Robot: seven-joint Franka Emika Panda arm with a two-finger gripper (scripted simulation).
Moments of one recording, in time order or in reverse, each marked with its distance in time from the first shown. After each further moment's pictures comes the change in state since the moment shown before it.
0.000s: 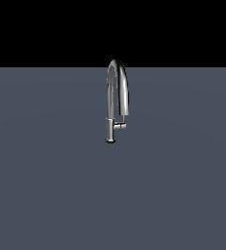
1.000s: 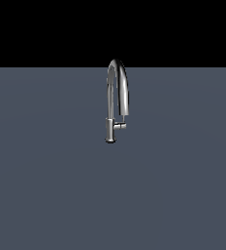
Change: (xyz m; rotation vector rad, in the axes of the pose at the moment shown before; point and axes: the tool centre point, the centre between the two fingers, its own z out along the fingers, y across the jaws) arm 0.043 -0.001 0.008 0.080 -0.100 0.086
